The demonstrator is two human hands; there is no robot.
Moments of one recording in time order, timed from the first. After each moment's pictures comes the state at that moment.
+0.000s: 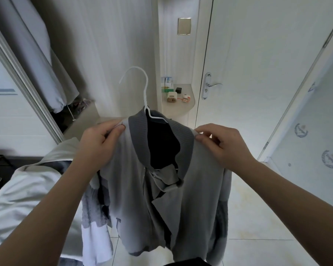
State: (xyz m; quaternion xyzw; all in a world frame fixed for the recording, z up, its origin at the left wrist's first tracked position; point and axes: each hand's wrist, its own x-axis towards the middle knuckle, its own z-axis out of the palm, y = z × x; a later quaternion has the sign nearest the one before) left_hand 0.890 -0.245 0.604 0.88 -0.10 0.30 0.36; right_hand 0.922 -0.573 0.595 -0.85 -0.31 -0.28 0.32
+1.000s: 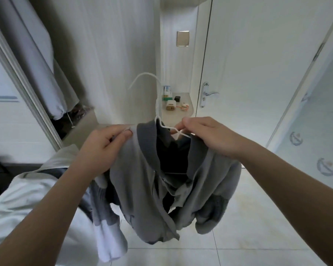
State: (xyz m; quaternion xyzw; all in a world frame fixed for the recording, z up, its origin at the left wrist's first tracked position) left_hand 0.875 -0.250 0.632 0.87 -0.17 0.26 0.39; right_hand 0.920 -0.537 0.666 -0.85 -0.29 0.05 0.44
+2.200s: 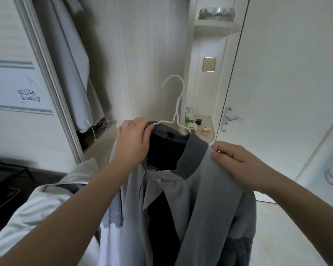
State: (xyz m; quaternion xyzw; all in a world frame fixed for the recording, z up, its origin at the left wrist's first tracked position) left_hand 0.972 -0.249 0.650 0.90 -0.03 0.37 0.23; right_hand 0.951 -0.538 0.680 -0.87 -0.31 0.00 0.39
